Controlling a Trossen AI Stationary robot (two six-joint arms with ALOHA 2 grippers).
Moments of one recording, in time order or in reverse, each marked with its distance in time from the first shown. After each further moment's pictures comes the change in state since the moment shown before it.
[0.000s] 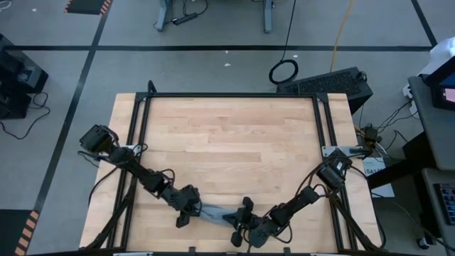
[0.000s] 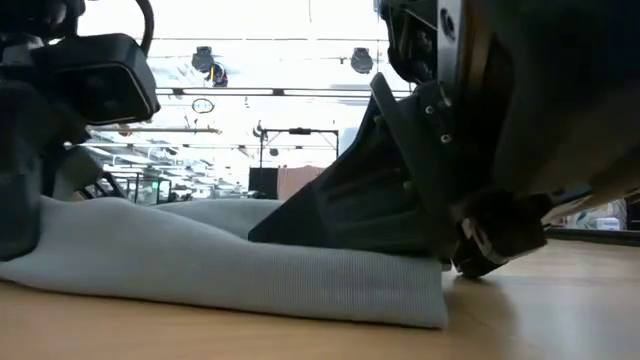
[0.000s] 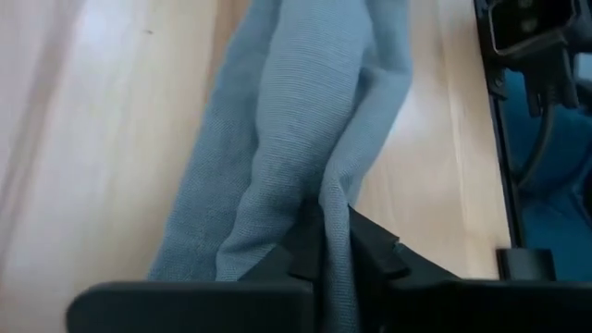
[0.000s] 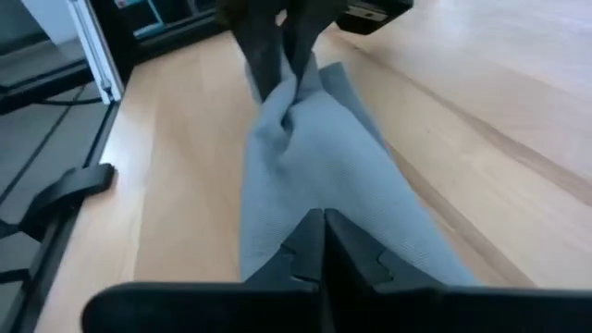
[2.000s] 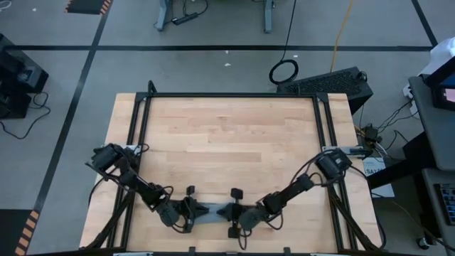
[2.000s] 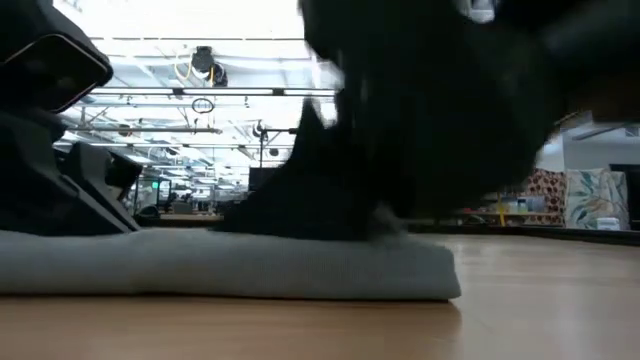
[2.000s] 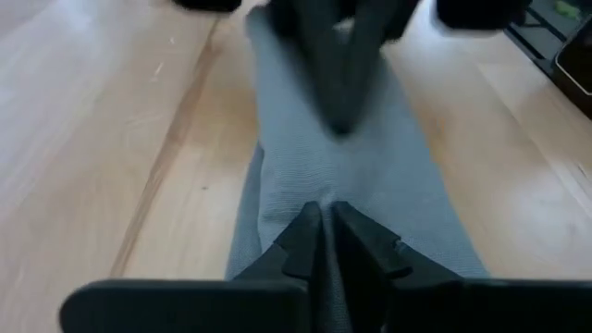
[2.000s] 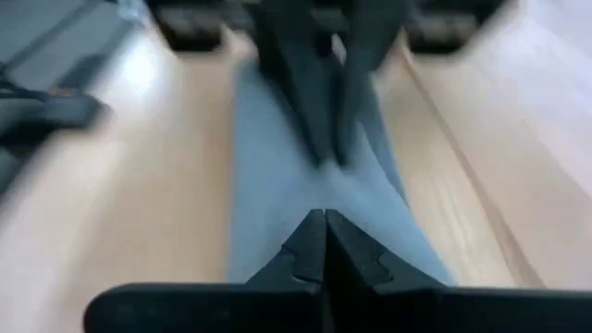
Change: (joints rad) left arm -0.176 0.262 0.001 0.425 -0.626 0.331; right arm -0.131 -0.079 -0.009 -0.006 -0.287 -0.433
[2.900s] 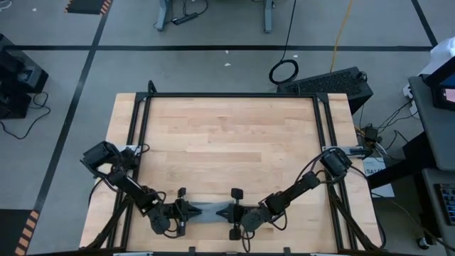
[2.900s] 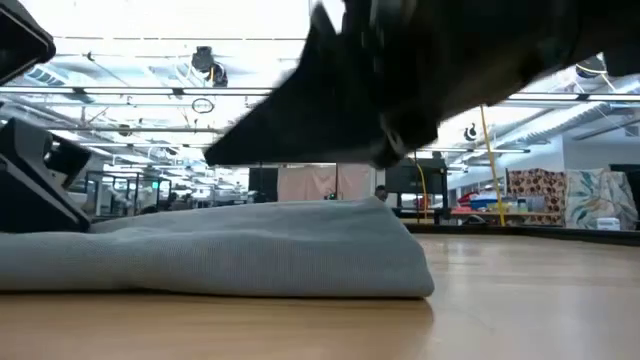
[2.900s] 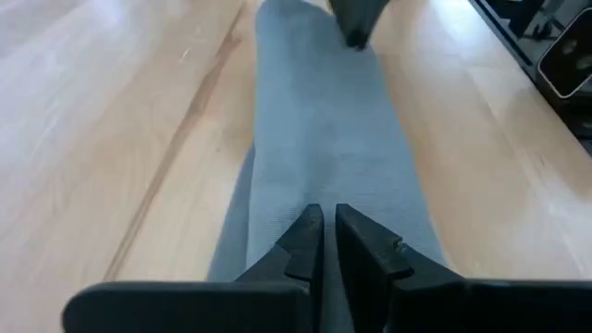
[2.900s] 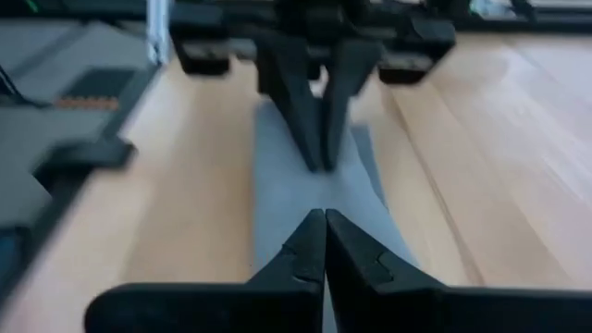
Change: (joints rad) left arm -0.113 -0.083 -0.001 -0.152 -0.145 -0.164; right arm 0.015 -0.062 0.001 -0.010 0.037 -0.071
